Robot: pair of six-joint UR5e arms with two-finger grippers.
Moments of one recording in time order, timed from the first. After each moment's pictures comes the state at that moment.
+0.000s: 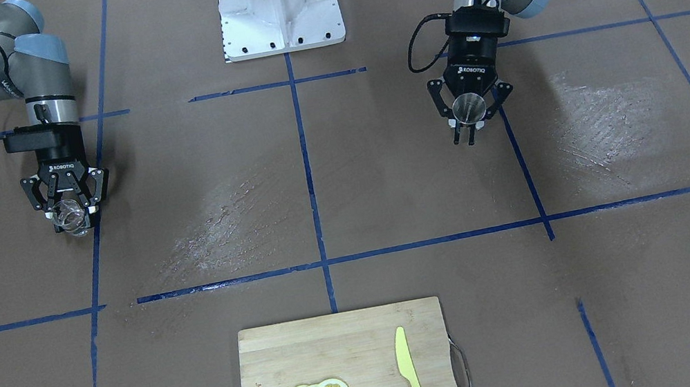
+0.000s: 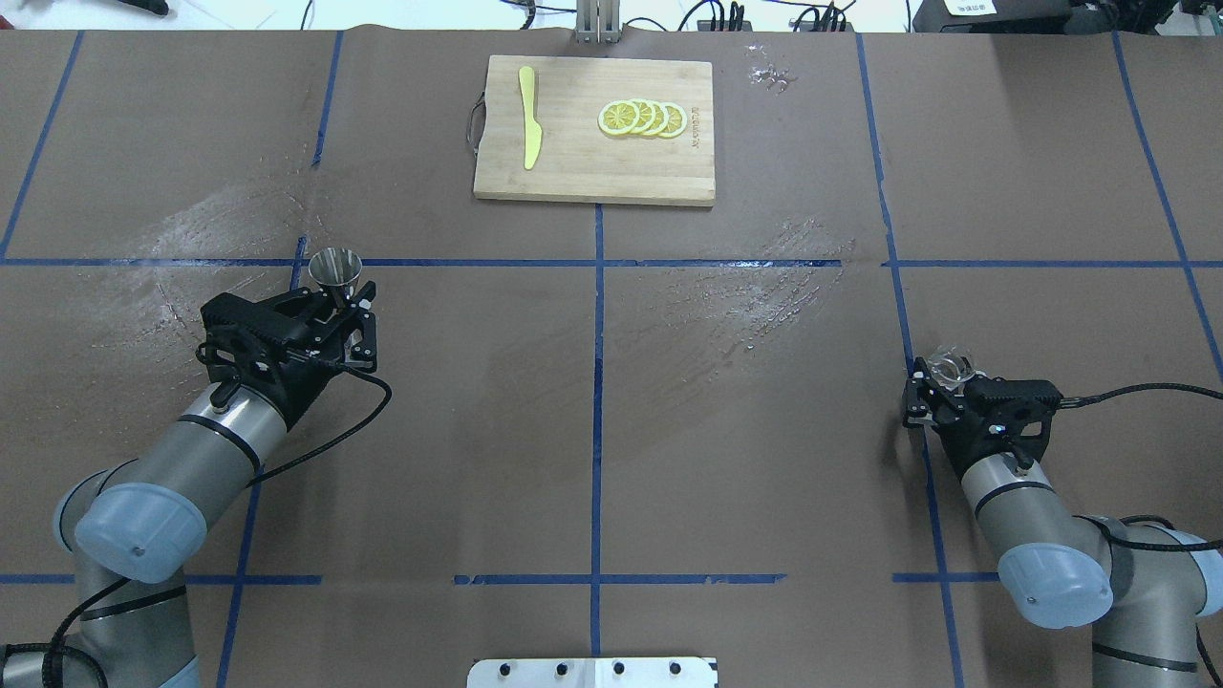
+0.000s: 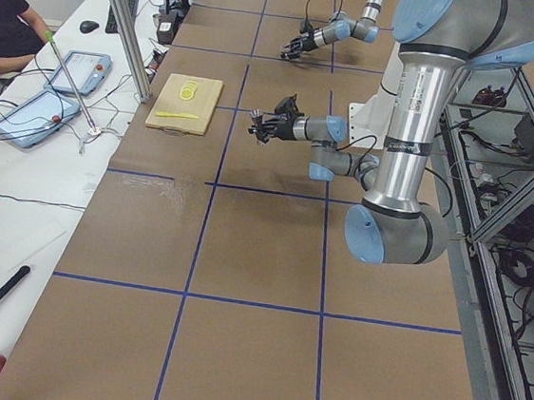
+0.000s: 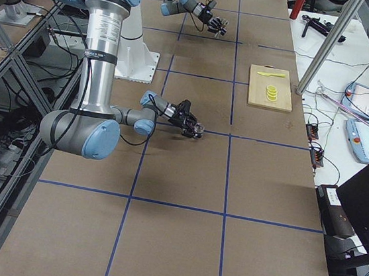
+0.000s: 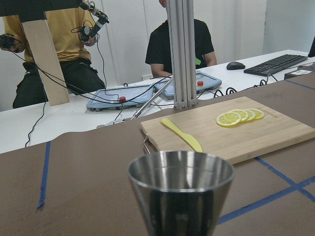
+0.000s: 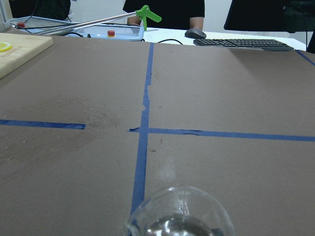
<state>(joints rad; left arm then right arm) -0.33 -1.72 -1.75 -2.70 -0.83 -0.71 0.22 -1.67 1.69 -0.73 0.71 1.35</state>
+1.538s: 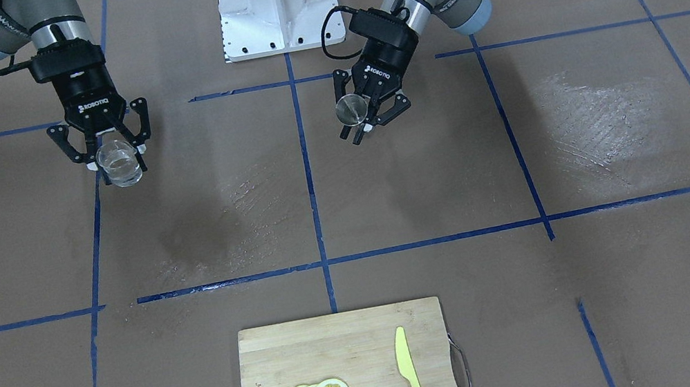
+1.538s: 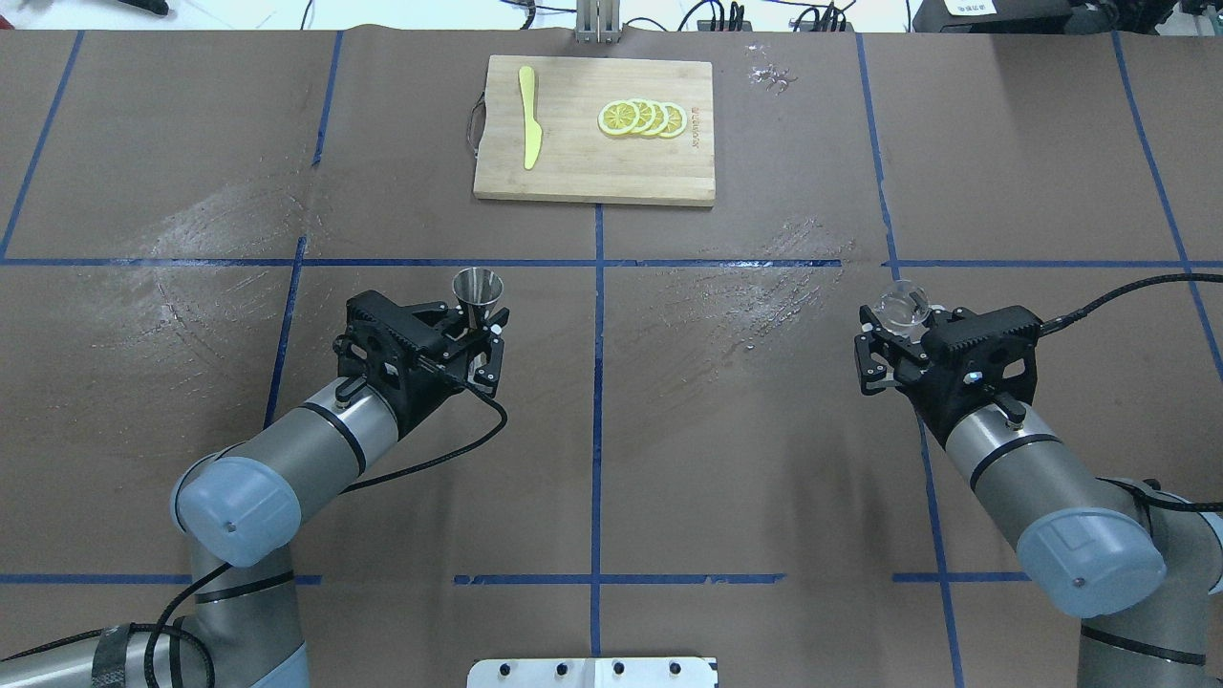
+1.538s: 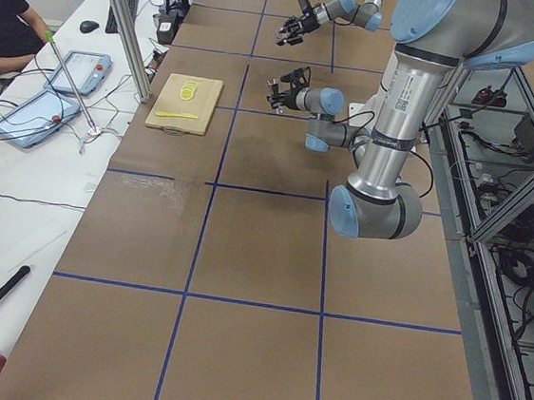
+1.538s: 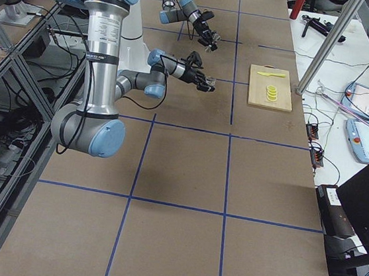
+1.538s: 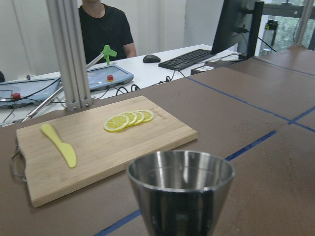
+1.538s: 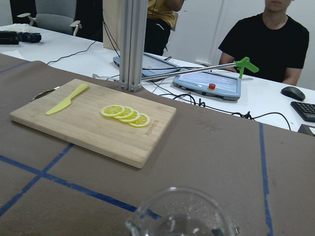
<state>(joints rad) -0.33 -1.96 -1.68 -2.72 -1.20 -0.53 0.30 -1.52 2.03 -0.81 0.87 0.80</state>
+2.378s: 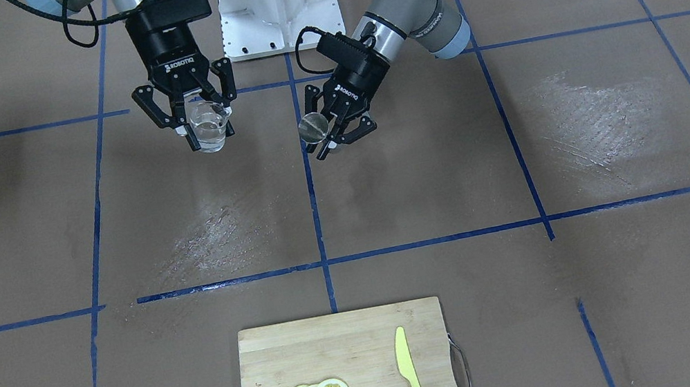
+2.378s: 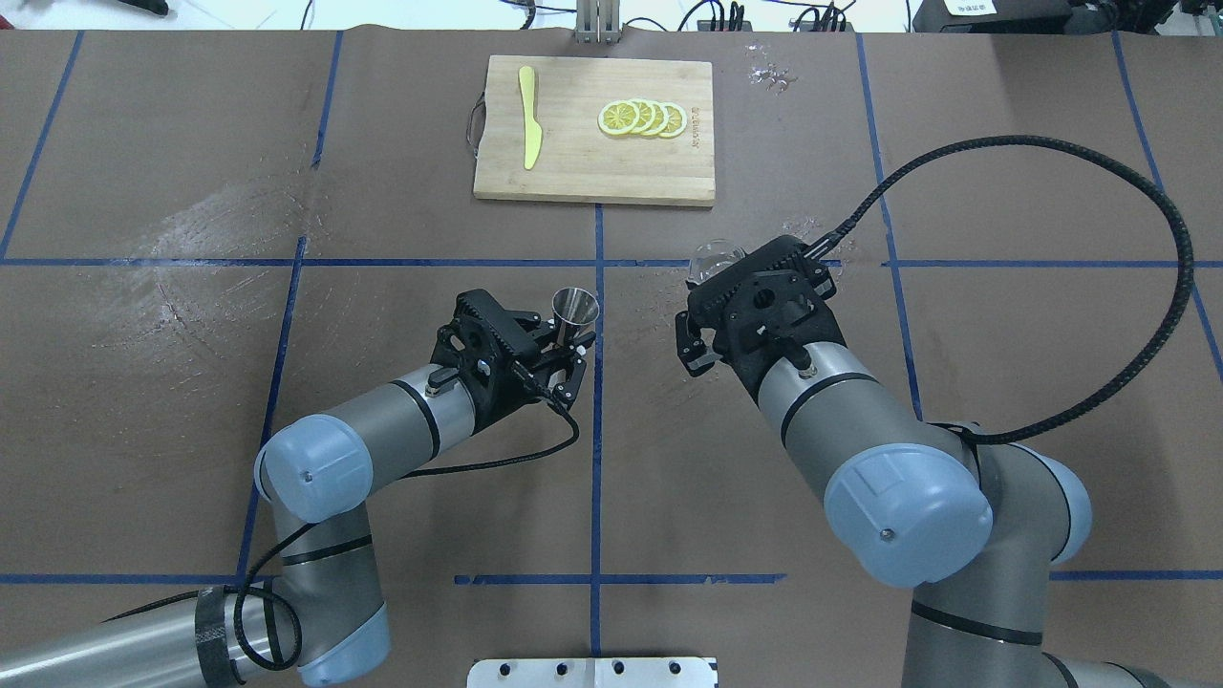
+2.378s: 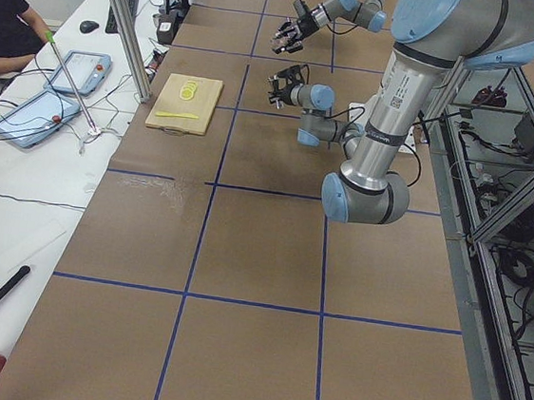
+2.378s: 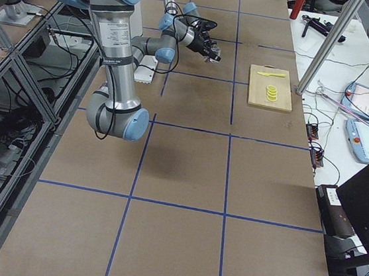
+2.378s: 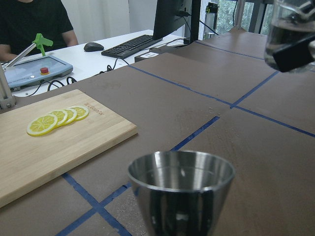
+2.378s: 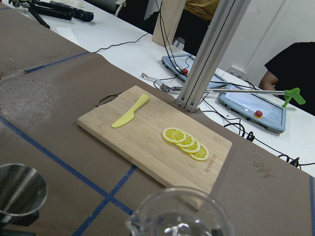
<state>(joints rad) -0.34 -2.10 -1.51 -2.77 -1.28 -0.48 0.30 -1.19 2.08 -1.26 0.94 0.61</state>
